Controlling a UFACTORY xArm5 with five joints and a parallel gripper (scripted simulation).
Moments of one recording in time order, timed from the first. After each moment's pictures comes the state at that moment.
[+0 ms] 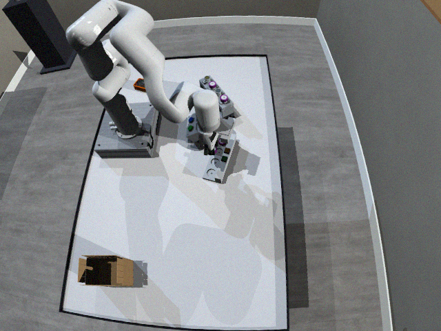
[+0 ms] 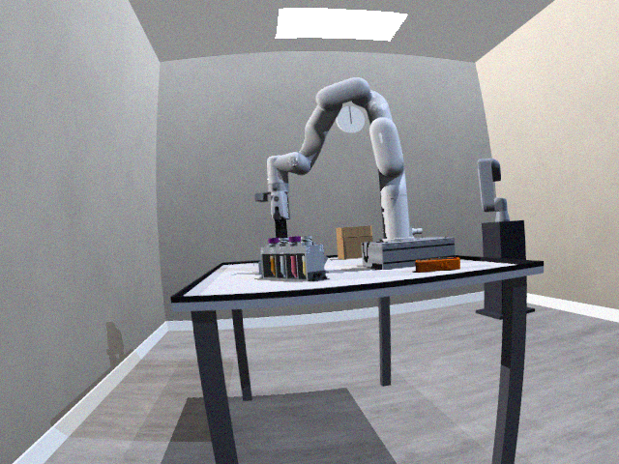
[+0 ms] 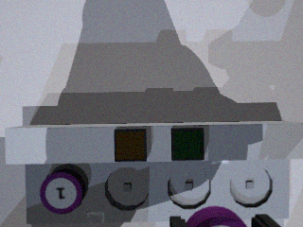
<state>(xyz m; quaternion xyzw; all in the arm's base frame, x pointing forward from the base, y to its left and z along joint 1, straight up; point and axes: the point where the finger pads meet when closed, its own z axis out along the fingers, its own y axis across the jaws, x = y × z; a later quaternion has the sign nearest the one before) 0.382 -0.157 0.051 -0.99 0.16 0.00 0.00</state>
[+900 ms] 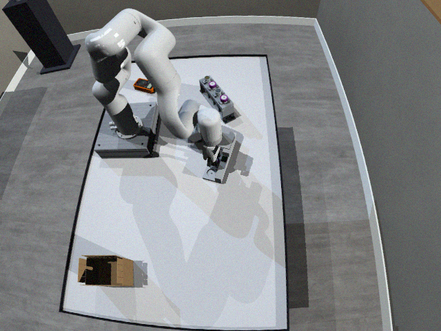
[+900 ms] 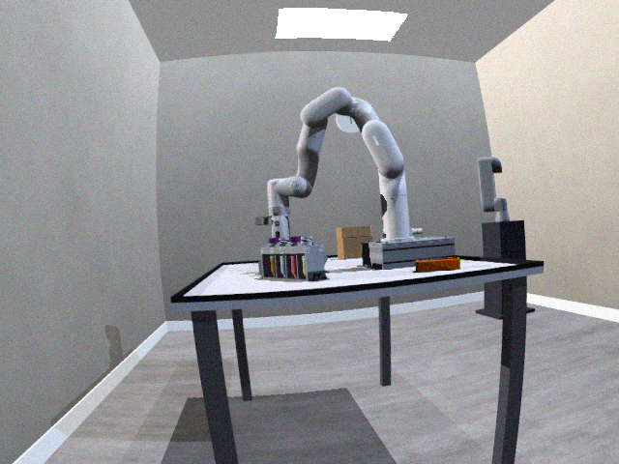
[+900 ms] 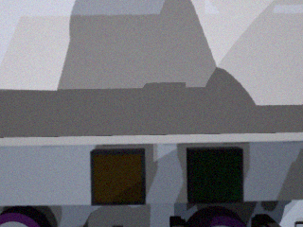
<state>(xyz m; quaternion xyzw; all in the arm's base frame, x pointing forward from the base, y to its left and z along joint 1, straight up) 0.385 -0.157 -0.036 -0.99 0.16 0.00 0.00</state>
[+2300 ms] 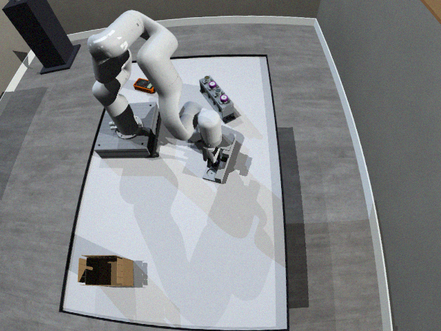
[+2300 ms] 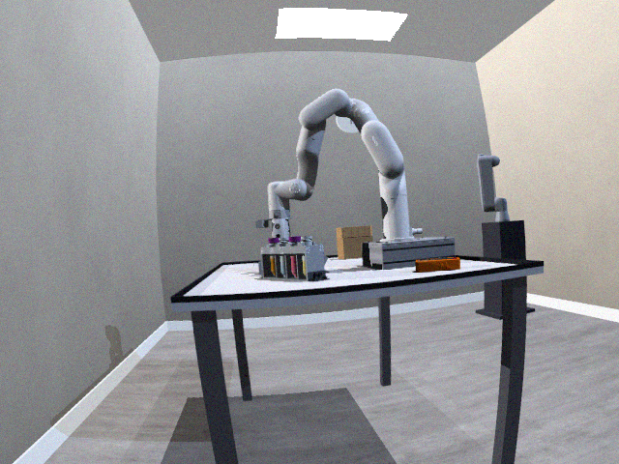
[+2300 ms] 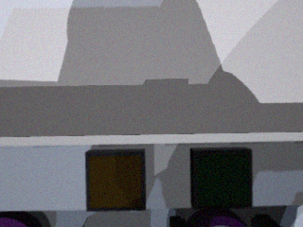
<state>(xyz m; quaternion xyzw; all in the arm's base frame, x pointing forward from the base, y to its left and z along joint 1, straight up) 0.384 -0.157 -0.046 -0.99 0.16 0.00 0.00</state>
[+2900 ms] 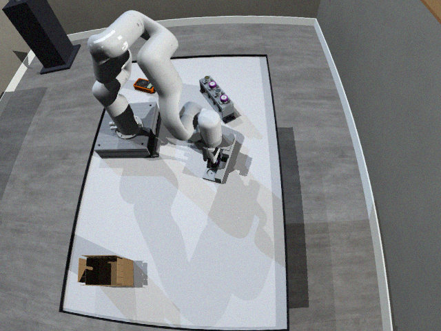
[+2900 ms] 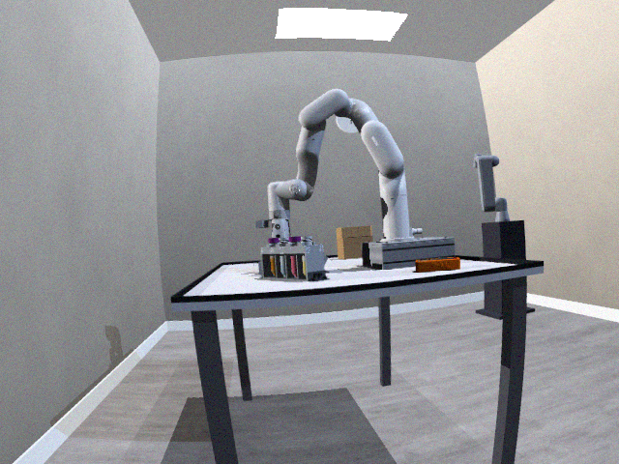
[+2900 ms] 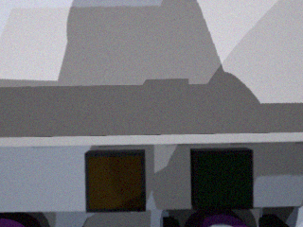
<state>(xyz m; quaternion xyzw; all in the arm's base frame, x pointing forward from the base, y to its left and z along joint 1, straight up) 0.384 -0.157 -0.047 -0.99 0.16 0.00 0.00</state>
